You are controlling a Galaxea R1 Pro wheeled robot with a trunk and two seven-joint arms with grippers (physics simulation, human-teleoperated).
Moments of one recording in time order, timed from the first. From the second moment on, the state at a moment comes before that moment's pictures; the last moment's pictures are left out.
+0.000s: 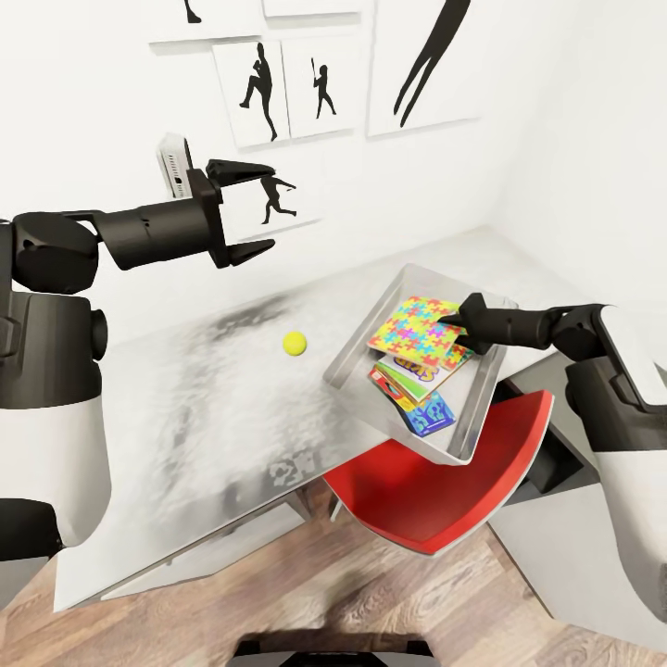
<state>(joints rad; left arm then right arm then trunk) -1.24 0.15 -0.07 -1.60 2.35 0.76 0.97 -1.04 -0.33 0.12 -1.37 -2.01 0.74 -0.89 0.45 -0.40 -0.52</state>
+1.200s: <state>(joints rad) -1.24 0.15 -0.07 -1.60 2.35 0.76 0.97 -1.05 -0.32 0.12 -1.31 -2.01 0.74 -0.88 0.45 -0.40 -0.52</state>
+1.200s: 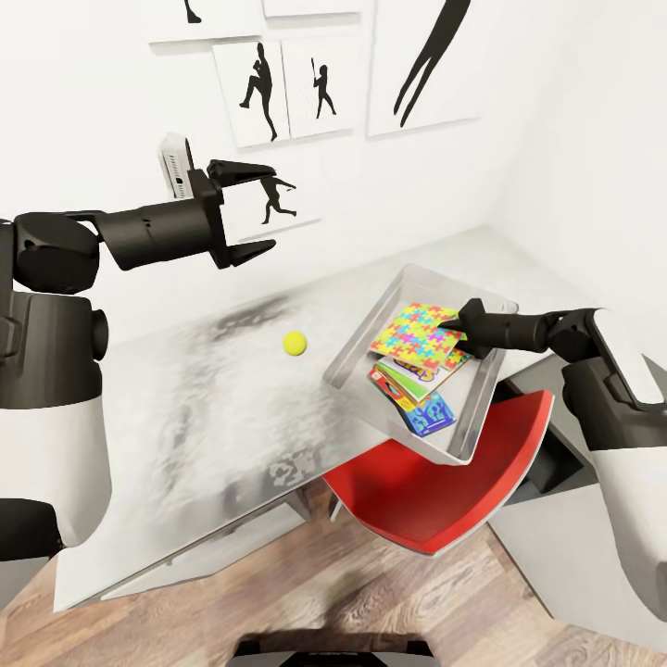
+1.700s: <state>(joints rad) -1.24 0.14 -0.07 -1.60 2.35 0.76 0.97 -1.05 -0.32 0.12 -1.27 -1.99 0.74 -0.85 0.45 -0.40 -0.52</state>
